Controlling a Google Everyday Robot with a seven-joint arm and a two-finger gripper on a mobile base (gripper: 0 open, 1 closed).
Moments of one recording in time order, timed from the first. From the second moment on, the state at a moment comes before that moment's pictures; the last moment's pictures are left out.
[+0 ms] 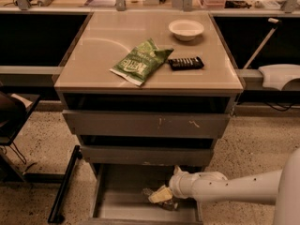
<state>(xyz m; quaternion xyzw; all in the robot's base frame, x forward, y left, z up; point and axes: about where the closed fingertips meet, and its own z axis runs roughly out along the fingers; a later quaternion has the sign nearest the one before) 0.501 -0.061 0.375 -0.37 0.85 0.19 0.31</state>
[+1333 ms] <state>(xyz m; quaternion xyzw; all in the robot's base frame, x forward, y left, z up) 0.546 -0.018 0.333 -0.29 0.85 0.28 0.34</state>
